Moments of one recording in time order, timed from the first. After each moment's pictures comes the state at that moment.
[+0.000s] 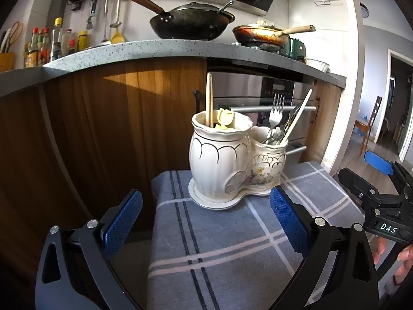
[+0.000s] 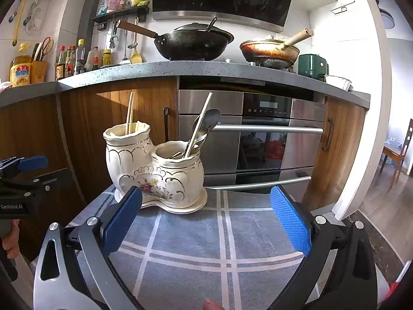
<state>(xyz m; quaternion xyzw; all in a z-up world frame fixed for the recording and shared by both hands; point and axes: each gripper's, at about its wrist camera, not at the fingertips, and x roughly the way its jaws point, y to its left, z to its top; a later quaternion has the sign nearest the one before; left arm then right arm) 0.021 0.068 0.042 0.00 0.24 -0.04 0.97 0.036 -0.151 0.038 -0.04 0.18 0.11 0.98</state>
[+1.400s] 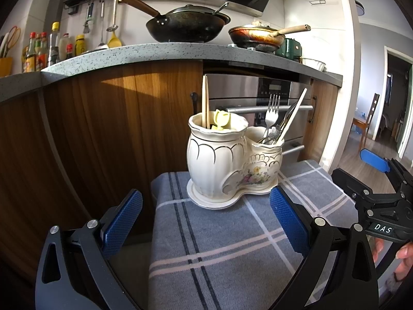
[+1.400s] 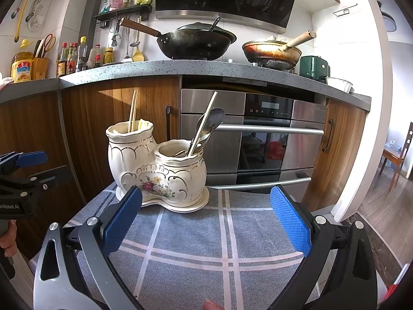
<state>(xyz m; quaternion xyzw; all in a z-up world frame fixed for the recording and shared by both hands) 0.016 0.064 0.045 0.01 0.24 -0.05 0.97 0.034 -0.148 0.038 -0.04 0.18 0.11 0.98</state>
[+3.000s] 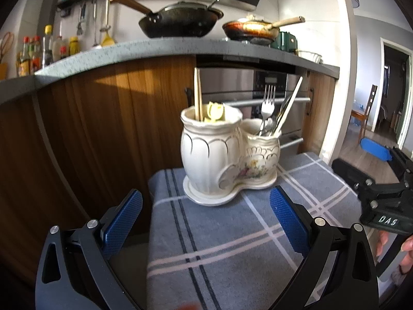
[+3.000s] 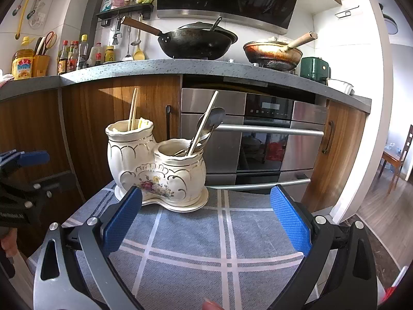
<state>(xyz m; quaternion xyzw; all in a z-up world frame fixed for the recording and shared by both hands) 0.025 0.057 0.033 0.03 0.26 -0.05 0.96 0.038 -0.147 0.035 -0.05 0.17 0.11 0.98</state>
